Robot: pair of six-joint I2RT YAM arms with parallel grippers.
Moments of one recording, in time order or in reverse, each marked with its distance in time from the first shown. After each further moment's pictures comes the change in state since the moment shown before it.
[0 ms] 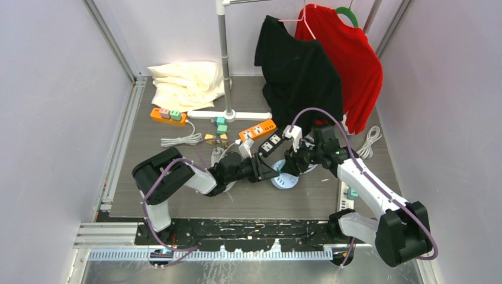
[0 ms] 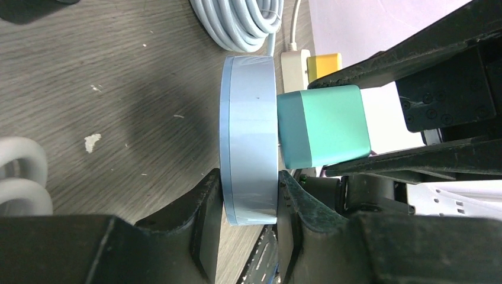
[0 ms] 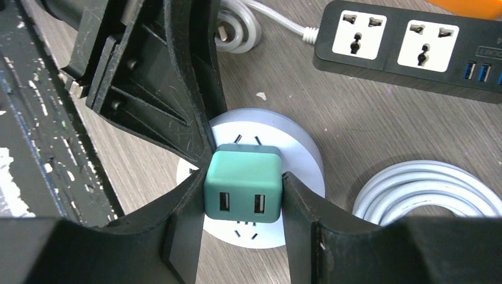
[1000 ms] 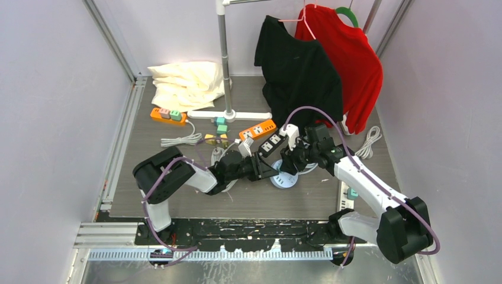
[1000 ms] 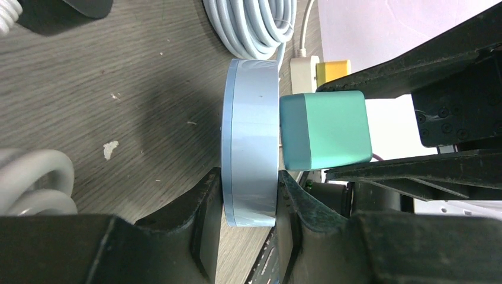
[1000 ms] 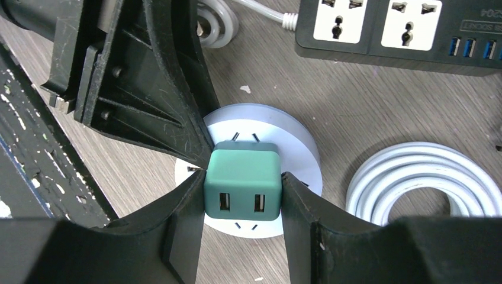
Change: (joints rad) left arm 0.008 0.009 0.016 -0.034 0.018 0.002; right arm 0.044 0.027 0.035 -0.032 0.125 0.056
